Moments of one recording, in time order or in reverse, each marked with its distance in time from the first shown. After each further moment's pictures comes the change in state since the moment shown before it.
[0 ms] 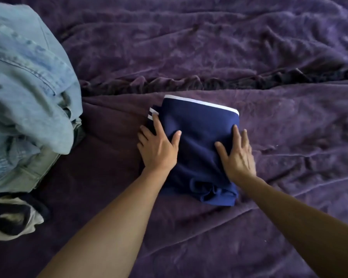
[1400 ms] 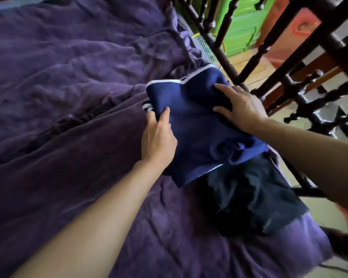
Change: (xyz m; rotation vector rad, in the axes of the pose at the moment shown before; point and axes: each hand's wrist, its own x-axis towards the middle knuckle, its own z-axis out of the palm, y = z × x) left_hand -0.194 0.627 0.175 -0.144 0.020 0.678; right_hand 0.188 0.530 -0.448 -0.226 0.377 -0.252
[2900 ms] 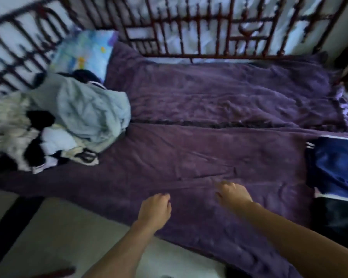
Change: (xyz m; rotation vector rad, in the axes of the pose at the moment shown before) left_hand -0.469 -0.183 -0.274 0.410 -0.106 -0.537; right_hand -0.294 -0.407 -0.018 -0.067 -0.472 -0.648
